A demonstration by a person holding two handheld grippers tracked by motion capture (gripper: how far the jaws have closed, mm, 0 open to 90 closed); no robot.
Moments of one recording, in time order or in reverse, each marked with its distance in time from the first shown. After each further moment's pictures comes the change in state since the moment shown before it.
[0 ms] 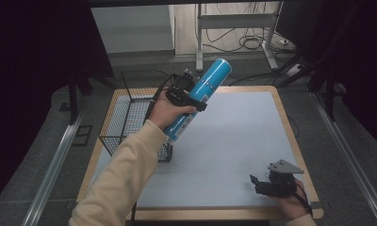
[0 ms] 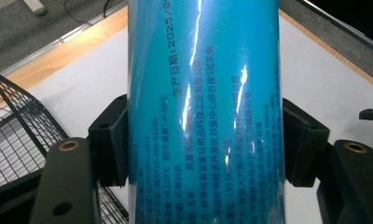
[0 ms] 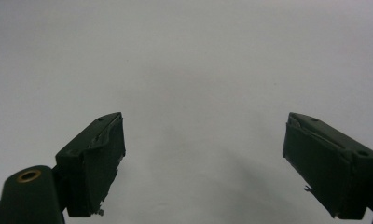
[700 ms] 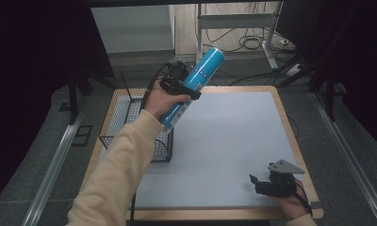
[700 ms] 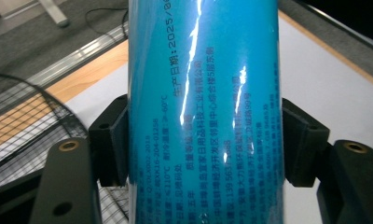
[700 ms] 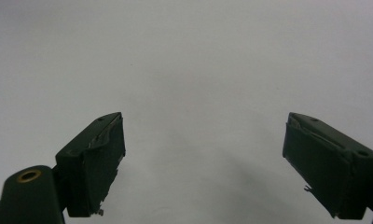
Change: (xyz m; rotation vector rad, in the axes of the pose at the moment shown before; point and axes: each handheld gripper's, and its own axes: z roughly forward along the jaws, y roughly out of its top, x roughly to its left) left arm 0.031 0.015 -0.007 -0.034 0.056 -0.013; right arm 0.000 0.000 0.000 -0.014 0.017 -0.001
